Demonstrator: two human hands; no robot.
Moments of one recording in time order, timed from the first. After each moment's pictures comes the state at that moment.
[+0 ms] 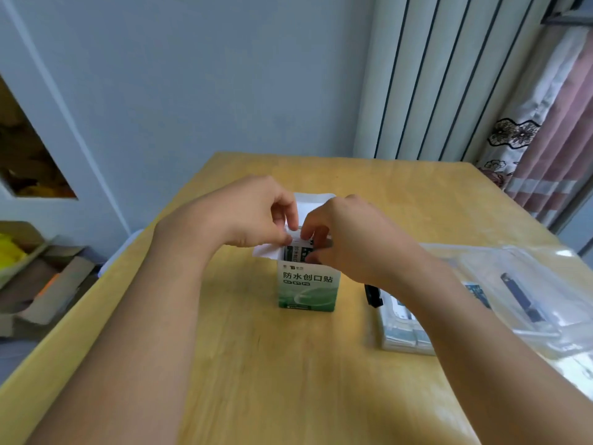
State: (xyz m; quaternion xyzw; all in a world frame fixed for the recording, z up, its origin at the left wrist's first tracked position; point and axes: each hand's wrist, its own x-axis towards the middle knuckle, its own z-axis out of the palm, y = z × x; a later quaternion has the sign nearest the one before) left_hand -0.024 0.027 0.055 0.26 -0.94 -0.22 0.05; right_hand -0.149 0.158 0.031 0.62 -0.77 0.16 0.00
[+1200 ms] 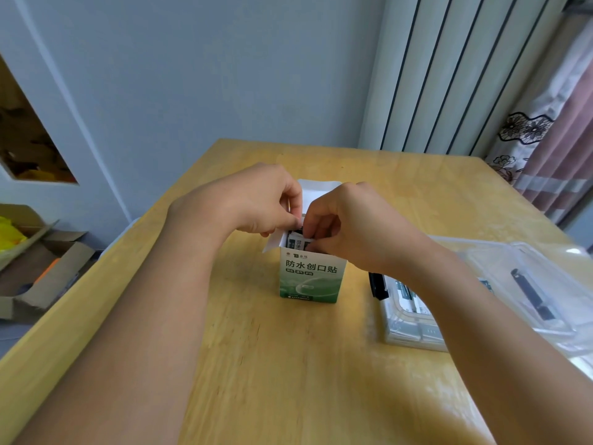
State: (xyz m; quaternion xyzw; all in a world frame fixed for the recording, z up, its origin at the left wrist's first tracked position) left_hand -0.034 0.024 0.046 0.28 -0.94 -0.20 0.04; right_hand -0.155 0.154 0.025 0.64 -0.73 0.24 -0.05
